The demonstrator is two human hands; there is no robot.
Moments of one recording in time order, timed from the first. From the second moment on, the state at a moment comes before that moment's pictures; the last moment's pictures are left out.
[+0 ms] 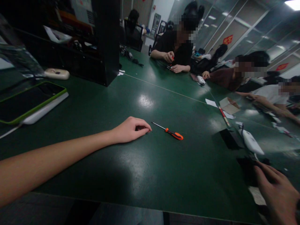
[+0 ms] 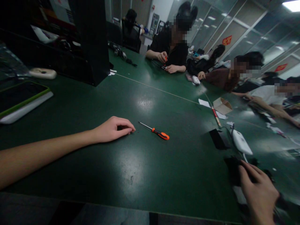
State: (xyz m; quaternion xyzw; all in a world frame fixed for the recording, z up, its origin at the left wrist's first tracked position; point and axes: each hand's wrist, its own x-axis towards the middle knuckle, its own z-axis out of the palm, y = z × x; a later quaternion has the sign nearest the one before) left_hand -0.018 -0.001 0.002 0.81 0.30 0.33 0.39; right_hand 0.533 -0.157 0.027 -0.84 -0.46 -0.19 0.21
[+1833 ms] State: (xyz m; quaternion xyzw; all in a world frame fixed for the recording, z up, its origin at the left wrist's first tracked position) left_hand -0.019 0.000 -0.002 0.81 0.29 0.34 0.39; right_hand 0.542 -0.148 0.035 -0.84 -0.50 -0.17 0.11
